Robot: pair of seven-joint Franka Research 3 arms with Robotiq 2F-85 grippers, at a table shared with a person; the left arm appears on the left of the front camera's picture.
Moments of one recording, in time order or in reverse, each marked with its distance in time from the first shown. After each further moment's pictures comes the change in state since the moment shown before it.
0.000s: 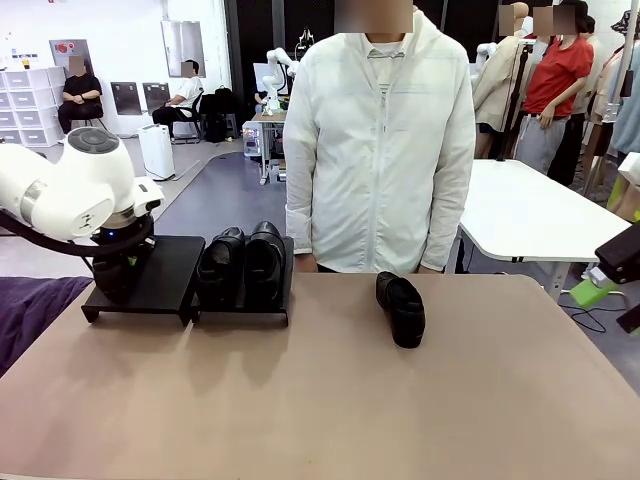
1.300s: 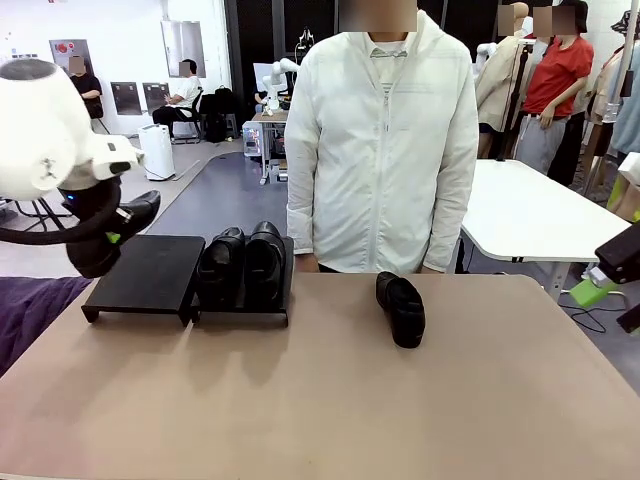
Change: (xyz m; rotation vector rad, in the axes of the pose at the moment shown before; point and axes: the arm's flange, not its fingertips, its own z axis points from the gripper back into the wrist) left arm -0.016 0.026 0.112 -0.100 -0.004 -0.205; right arm 0.000 0.000 0.000 0.000 -0.001 0.000
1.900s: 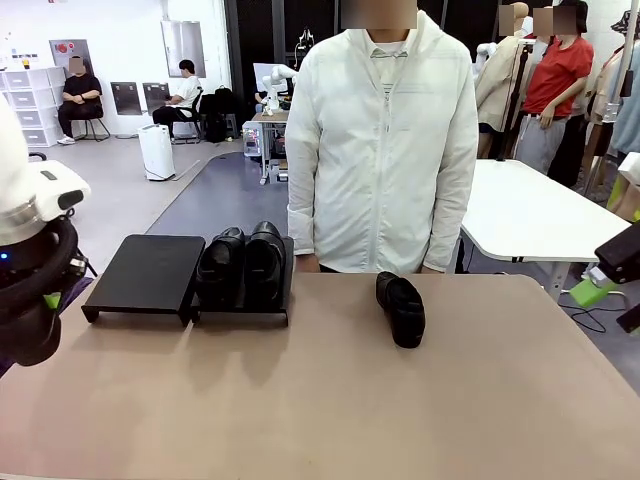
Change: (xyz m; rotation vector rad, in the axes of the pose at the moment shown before) left arm -0.162 -0.061 0.107 0.073 0.110 0.430; right arm 0.000 0.000 0.000 0.000 -0.001 0.000
